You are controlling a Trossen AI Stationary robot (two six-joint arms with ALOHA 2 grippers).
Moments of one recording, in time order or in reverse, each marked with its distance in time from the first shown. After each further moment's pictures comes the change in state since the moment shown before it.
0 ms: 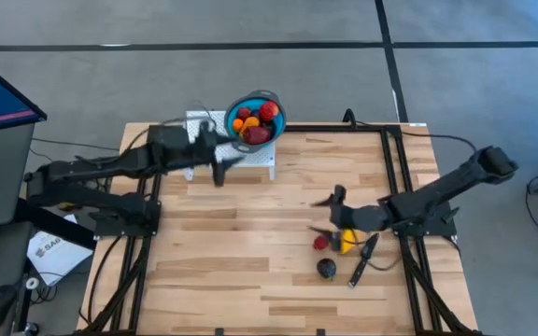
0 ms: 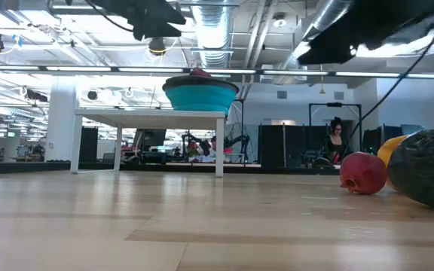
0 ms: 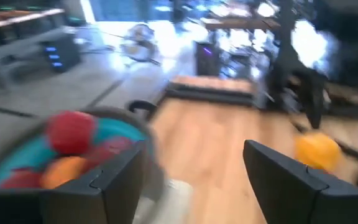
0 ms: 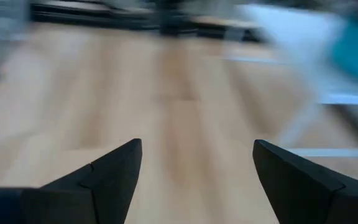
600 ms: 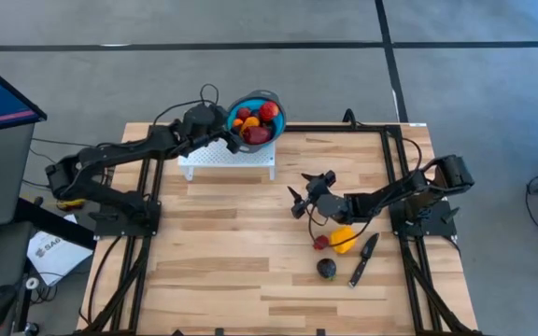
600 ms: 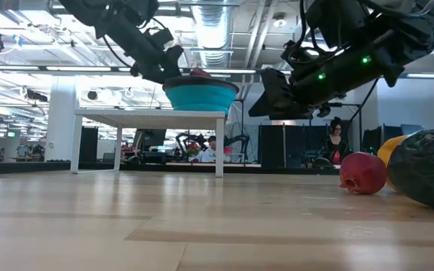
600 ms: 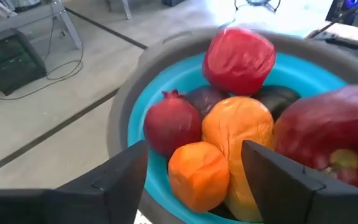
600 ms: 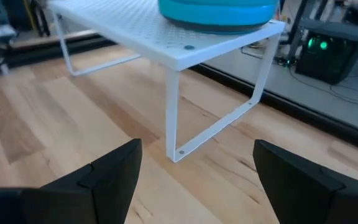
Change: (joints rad) left arm 0.287 0.269 0.068 0.001 -0.219 -0.068; right arm -0.260 0.515 0.000 0.558 0.366 0.210
